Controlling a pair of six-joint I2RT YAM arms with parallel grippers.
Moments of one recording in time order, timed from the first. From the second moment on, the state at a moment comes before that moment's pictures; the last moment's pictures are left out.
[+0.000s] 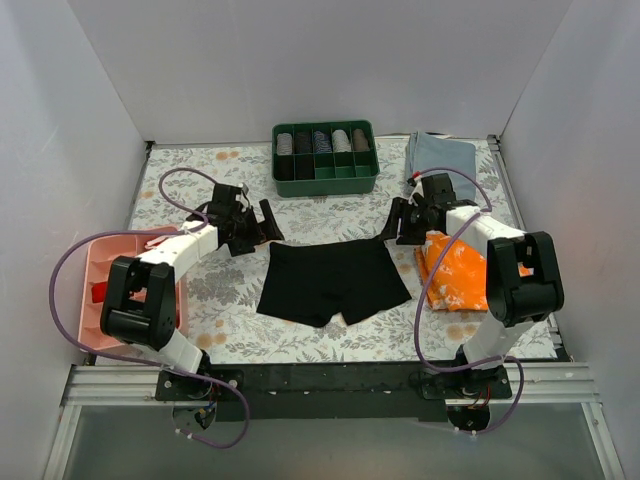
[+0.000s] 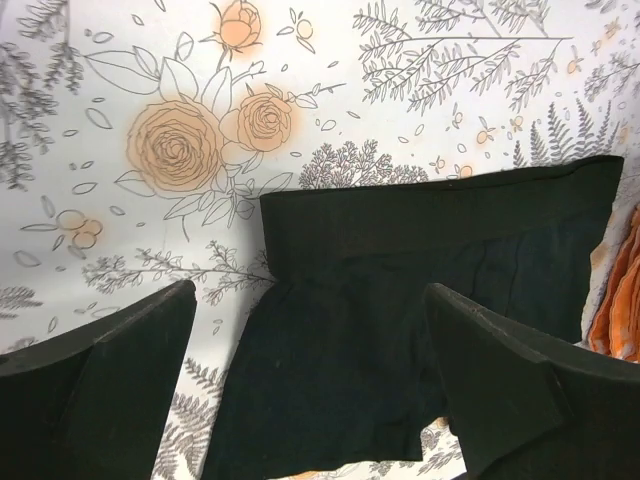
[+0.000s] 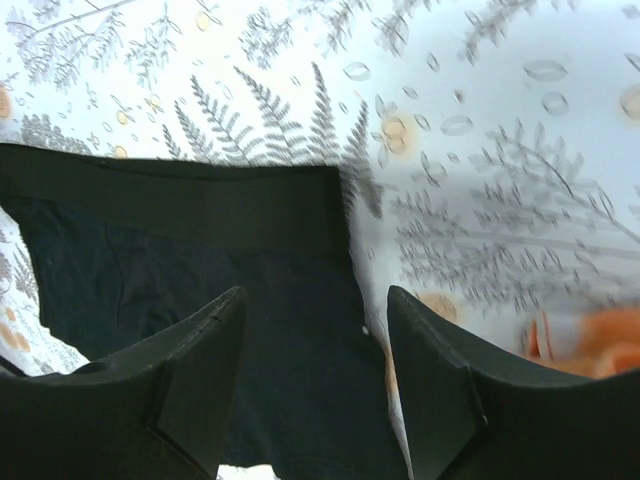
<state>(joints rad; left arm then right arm) -0.24 1.55 0.98 -0.34 0.23 -0.56 0.22 1.67 1.03 -0.34 -0.39 0.37</state>
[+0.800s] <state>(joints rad) -0.21 1.73 0.93 -0.15 0.37 -0.58 0.20 1.82 1.12 -0.33 -0.46 0.30</state>
